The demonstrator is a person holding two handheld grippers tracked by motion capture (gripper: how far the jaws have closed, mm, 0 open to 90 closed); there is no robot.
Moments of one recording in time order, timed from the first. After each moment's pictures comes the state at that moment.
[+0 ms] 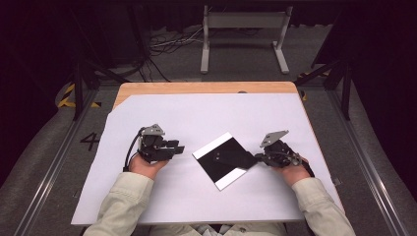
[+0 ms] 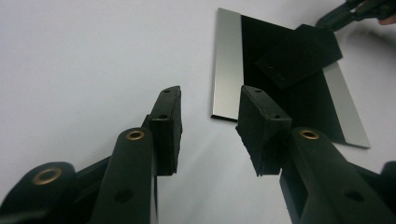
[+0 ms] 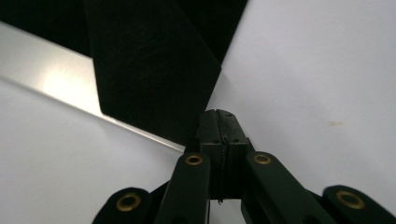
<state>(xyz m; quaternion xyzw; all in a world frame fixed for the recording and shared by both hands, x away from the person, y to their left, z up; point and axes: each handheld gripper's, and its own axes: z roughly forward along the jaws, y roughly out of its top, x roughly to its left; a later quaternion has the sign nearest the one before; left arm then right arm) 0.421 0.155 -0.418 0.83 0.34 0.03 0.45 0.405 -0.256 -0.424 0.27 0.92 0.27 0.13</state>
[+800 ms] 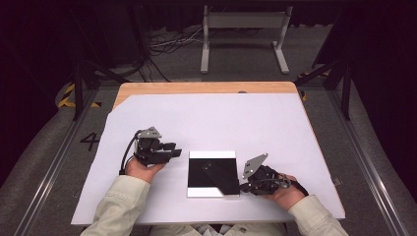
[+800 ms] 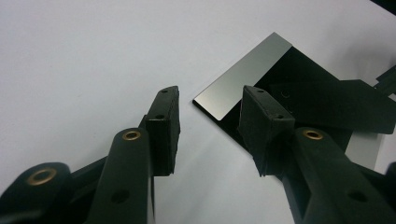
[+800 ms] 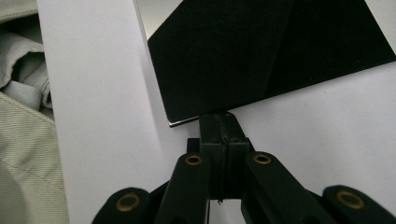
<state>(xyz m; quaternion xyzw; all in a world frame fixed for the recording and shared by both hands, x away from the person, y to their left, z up) 0.412 0.165 -0.417 0.83 0.34 0.04 0.45 0.341 -0.201 -0.422 0.14 0.96 0.25 0.03</state>
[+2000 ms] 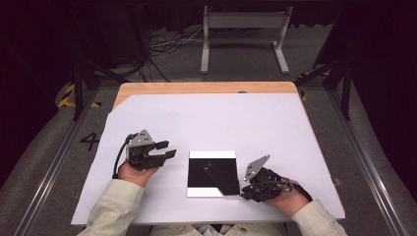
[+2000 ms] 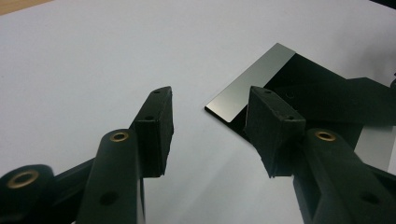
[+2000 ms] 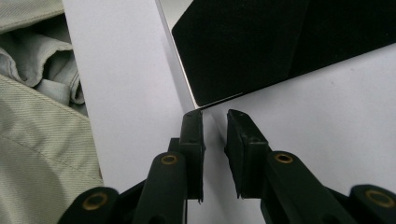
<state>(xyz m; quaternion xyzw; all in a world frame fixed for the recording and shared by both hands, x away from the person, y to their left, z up) 0.392 0.178 -0.412 0.82 0.31 0.11 0.47 0.330 -0.203 -0.419 0.17 0.96 0.23 0.00</state>
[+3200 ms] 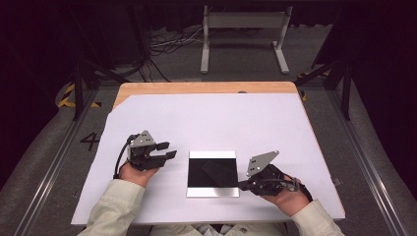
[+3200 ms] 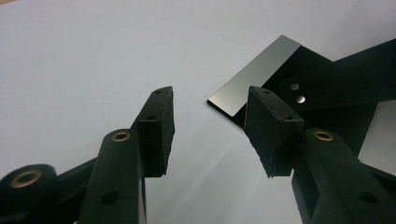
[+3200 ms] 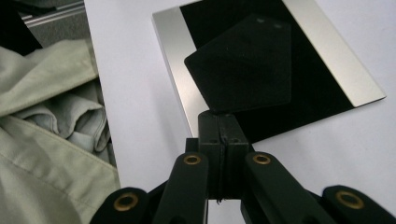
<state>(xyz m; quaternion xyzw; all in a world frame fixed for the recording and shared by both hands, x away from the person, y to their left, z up) 0.394 0.176 -0.417 0.82 0.31 0.11 0.46 0.322 -0.199 -0.381 0.16 0.93 0.32 0.04</state>
